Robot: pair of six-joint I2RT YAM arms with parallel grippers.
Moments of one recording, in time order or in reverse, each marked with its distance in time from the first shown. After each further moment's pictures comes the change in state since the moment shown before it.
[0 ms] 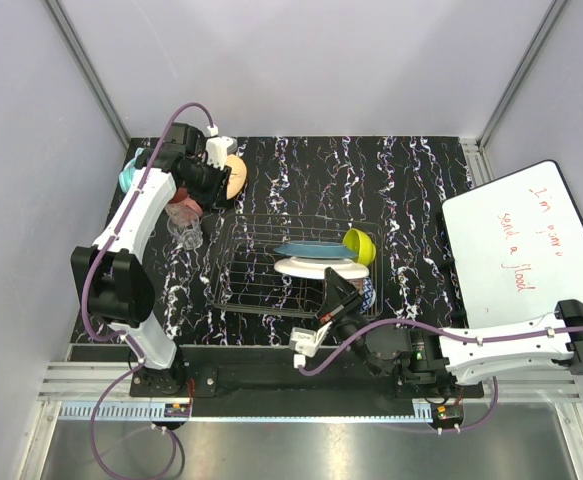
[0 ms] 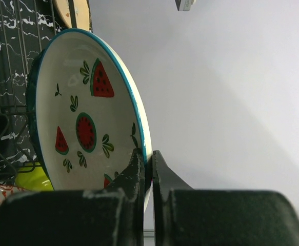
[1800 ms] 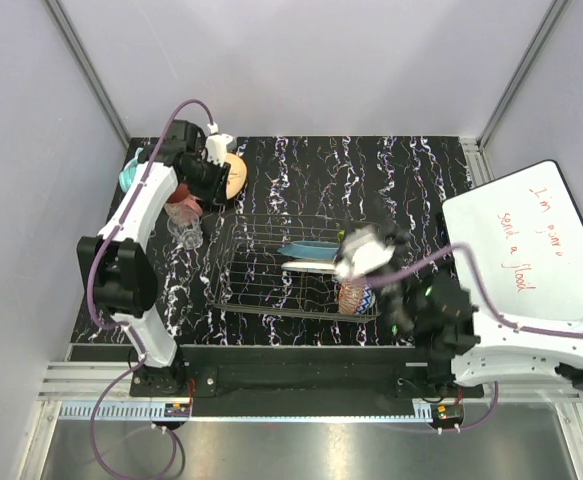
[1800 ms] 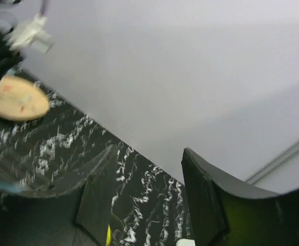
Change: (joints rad) left arm 0.019 0.047 0.019 0.008 0.024 0.013; right arm -0.113 -0.048 0.305 0.104 0.071 0.350
